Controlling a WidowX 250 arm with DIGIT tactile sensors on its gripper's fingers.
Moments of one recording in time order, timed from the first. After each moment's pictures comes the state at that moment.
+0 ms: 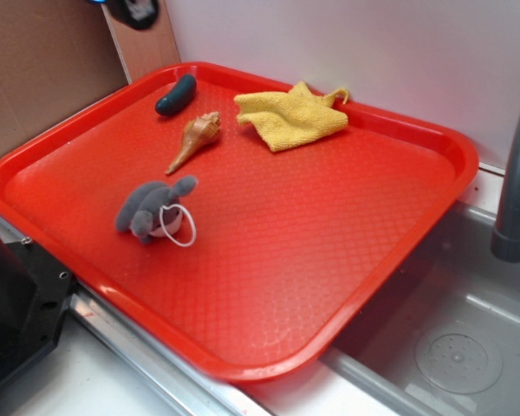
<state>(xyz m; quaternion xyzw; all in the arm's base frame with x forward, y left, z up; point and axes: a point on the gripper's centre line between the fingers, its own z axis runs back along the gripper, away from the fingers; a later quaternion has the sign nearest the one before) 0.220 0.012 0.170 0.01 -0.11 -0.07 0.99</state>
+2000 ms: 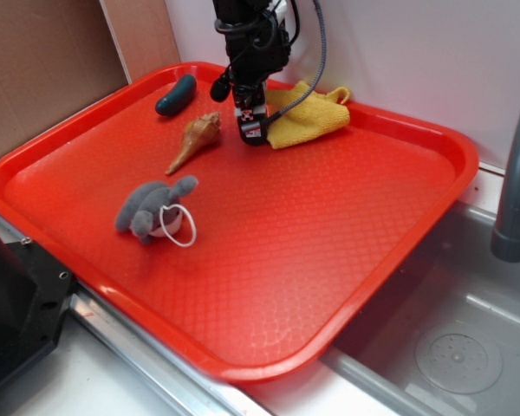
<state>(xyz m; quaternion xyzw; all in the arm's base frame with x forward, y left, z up) 0.321 0.018 0.018 0.01 -0.04 -0.37 0.93</state>
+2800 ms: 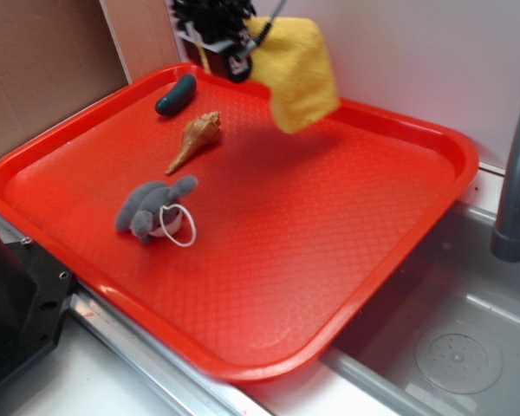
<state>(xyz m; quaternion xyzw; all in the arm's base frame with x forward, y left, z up) 0.263 -0.004 0.119 -0.01 -0.05 0.04 1.00</state>
